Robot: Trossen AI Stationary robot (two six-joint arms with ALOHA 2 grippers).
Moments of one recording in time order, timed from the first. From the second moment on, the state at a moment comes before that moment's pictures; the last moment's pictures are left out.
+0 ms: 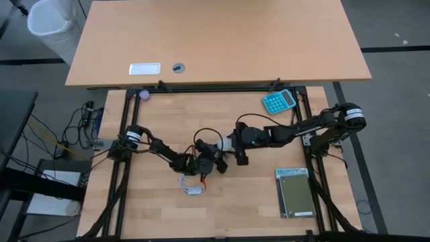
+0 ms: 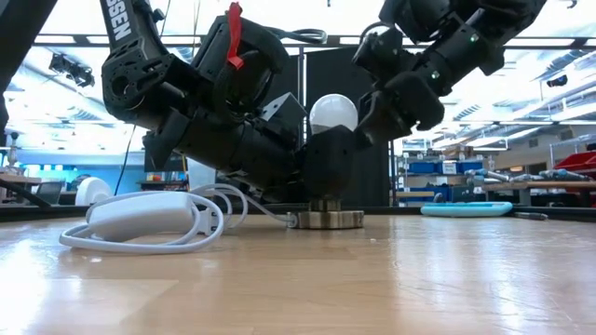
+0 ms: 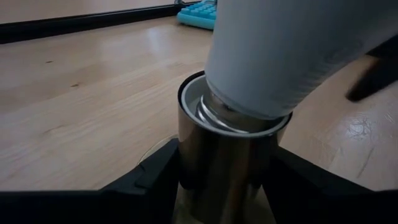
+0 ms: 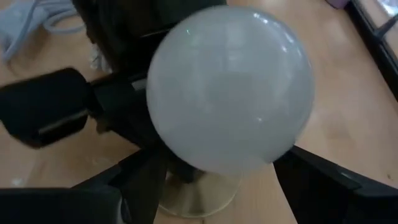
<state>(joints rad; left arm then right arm) -0.22 2.12 0.93 0.73 -0.88 -0.52 0.04 1.52 0.76 0.15 0.17 -0.19</state>
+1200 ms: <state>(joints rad) -0.22 2.12 0.93 0.74 -0.83 -0.53 0.00 1.55 0.98 -0.18 0.05 -0.48</state>
